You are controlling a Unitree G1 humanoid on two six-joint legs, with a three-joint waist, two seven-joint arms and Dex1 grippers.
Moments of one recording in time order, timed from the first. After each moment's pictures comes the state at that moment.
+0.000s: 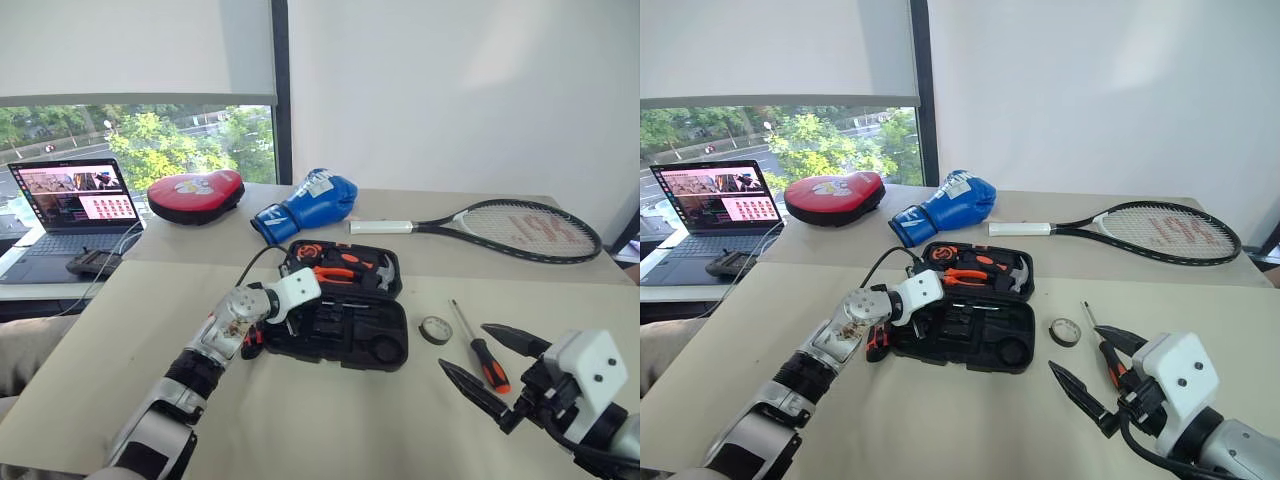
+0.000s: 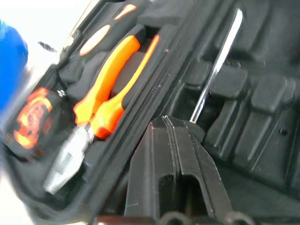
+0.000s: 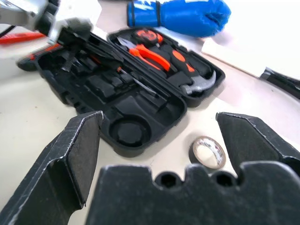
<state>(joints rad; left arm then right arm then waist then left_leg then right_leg) -0.67 0.31 -0.21 0.37 -0.09 0.23 -0.82 0.55 -0.88 -0.53 -0.97 0.83 0.54 0.27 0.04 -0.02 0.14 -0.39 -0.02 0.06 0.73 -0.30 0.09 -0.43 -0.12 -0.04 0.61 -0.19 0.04</state>
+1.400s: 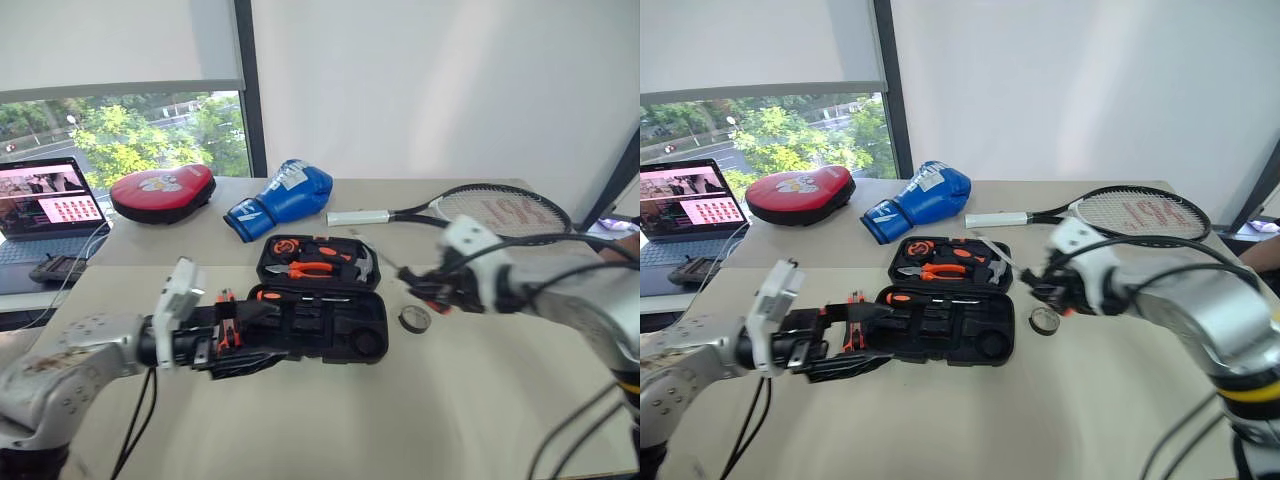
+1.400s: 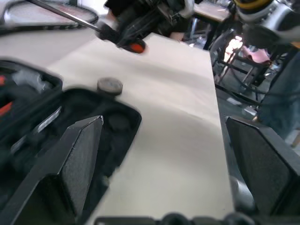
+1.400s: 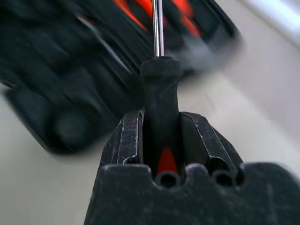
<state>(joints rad) -0.13 0.86 0.31 -0.49 -0.93 0.81 -1.11 -0.83 -0.90 0.34 -0.36 0.55 1.09 0.66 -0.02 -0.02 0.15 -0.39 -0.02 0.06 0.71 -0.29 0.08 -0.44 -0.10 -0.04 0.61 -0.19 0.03</state>
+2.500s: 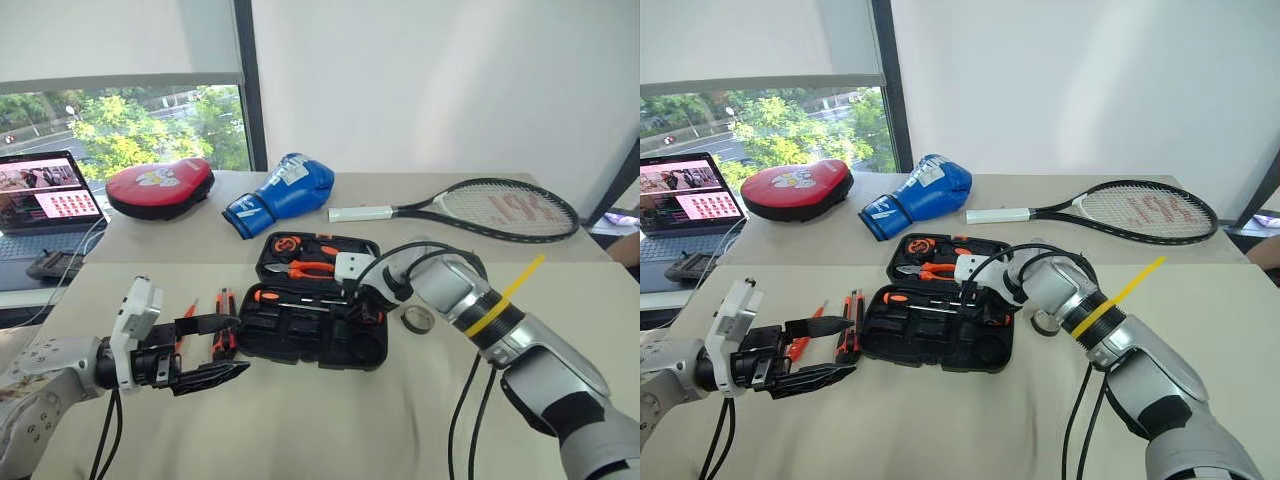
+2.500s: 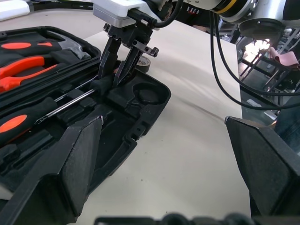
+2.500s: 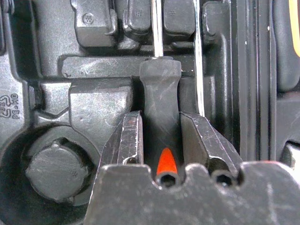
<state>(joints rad) 0.02 0.87 0.38 -0.46 -0.87 0.68 -1.13 -1.08 -0.54 0.69 0.28 -0.03 0.72 1.21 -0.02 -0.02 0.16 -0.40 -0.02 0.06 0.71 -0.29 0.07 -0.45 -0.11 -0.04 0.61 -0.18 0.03</state>
